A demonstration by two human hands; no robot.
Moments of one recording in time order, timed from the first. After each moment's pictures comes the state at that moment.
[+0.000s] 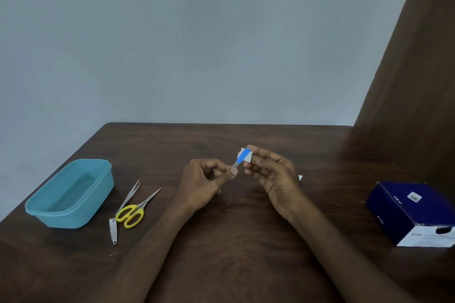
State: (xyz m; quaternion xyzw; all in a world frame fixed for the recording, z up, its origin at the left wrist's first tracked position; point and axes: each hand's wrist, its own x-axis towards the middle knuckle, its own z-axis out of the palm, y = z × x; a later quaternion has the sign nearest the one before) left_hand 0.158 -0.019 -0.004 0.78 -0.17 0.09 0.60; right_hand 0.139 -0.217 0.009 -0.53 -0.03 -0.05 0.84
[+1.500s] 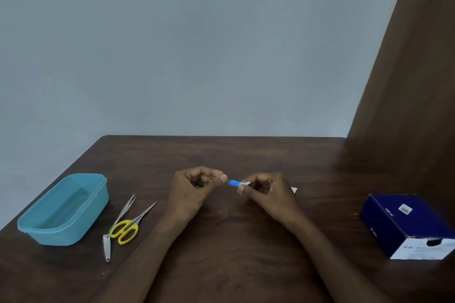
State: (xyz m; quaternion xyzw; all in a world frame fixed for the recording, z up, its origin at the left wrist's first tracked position) left_hand 0.163 -0.016 -0.002 0.71 -0.14 0.12 0.68; right_hand 0.143 -0.237 -0.004 -0.81 -0.11 -0.11 0.57
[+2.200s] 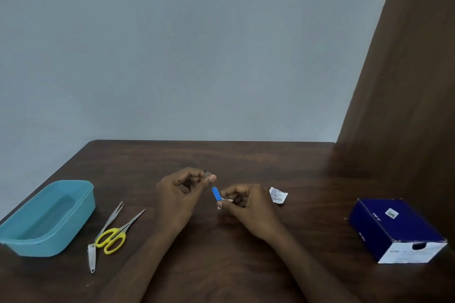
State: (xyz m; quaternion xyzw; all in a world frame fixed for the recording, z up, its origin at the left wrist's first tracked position) left_hand 0.153 -0.021 0.007 0.74 -0.15 0.29 0.58; right_hand 0.130 -0.213 -0.004 -0.81 -0.11 -0.08 0.56
